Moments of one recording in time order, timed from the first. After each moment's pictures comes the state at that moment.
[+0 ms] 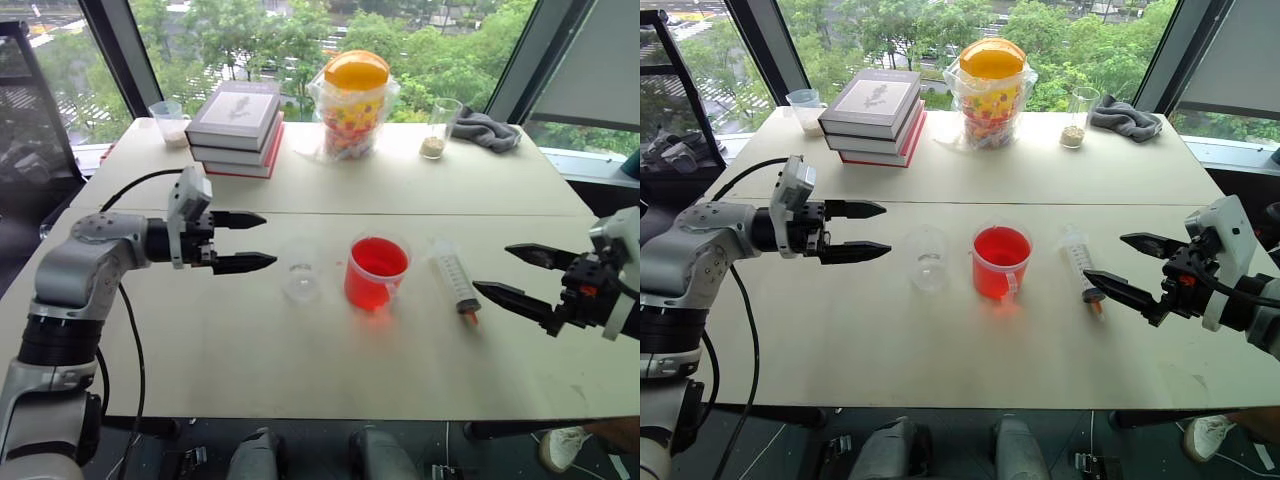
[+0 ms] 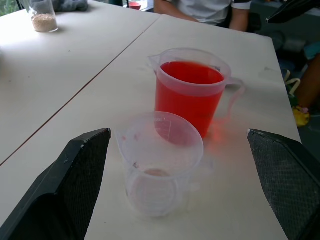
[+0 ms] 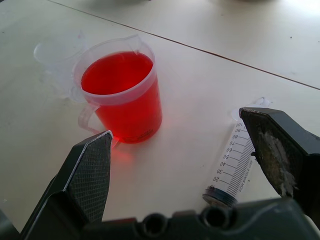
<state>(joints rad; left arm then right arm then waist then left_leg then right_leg) -0.61 0.76 0.04 -0.02 -0.56 0.62 -1.24 0.08 -1.00 -0.67 -0.59 0.85 0.90 0.76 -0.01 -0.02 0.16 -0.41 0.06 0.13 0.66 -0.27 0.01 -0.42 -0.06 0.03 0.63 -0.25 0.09</state>
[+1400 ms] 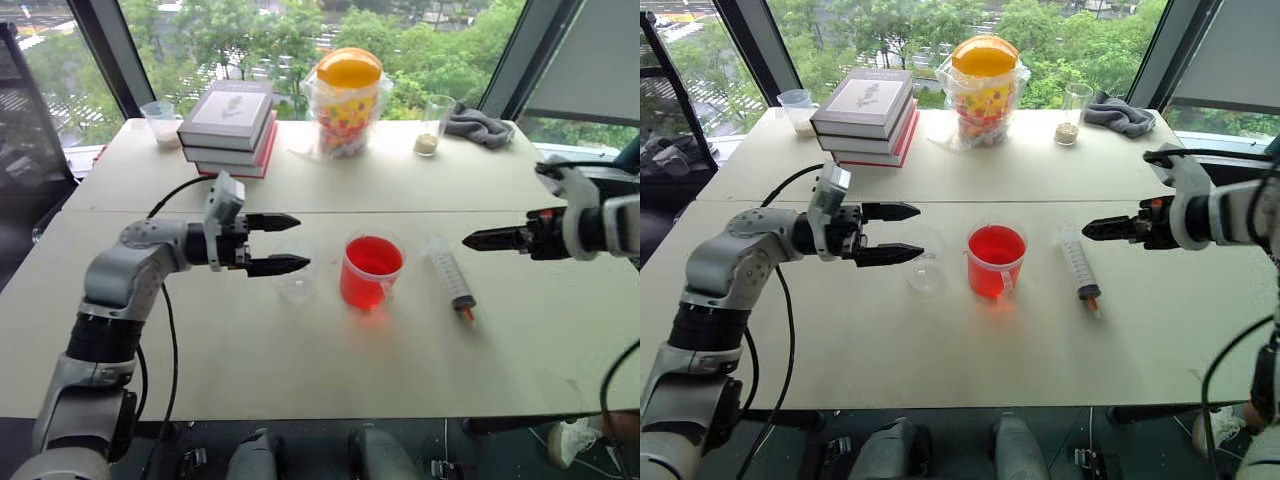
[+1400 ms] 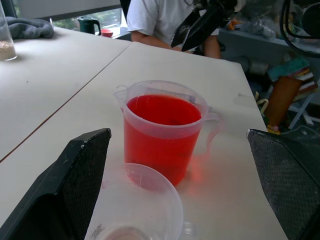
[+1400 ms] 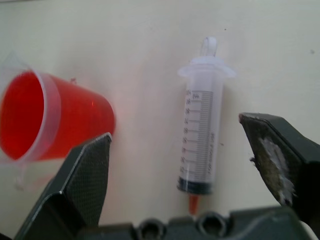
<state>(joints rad) -0.64 0.60 -0.02 -0.01 -0.58 0.58 -1.20 -0.93 -1.06 0.03 0.16 0.75 1.59 0.60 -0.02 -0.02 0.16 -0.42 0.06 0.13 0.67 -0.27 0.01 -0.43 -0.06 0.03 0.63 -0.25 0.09</state>
